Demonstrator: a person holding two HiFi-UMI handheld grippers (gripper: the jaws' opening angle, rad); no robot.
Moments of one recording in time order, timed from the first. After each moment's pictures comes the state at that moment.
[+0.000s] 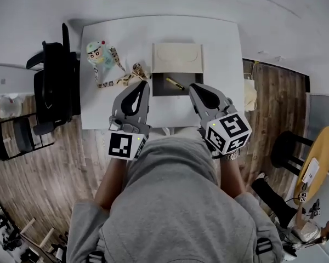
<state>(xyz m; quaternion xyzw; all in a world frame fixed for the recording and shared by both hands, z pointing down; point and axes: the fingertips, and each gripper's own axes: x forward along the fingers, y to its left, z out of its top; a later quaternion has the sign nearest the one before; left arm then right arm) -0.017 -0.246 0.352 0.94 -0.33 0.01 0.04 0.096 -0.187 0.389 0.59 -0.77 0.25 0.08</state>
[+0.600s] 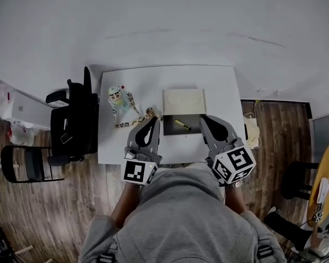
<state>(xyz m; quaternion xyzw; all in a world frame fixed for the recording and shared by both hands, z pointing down) -0.033 -0.228 0.303 0.95 -0.32 -0.05 0.00 0.093 -0.165 0.299 0.63 -0.77 0.13 0.03</state>
